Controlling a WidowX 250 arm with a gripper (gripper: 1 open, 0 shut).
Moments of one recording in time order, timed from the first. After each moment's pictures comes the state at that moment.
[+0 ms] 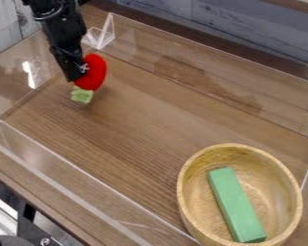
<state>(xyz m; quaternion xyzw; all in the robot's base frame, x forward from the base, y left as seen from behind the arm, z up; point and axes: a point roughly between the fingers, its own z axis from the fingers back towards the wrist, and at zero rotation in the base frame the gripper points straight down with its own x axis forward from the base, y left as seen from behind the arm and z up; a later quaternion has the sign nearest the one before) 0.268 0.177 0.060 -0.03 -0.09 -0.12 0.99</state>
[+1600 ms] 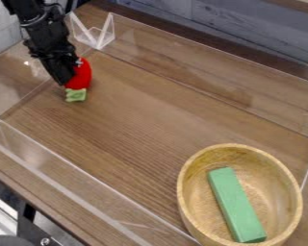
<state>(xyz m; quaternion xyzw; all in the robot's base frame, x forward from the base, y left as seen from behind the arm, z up) 0.268 0.188 0.044 -0.10 -0.07 0.03 0.99</state>
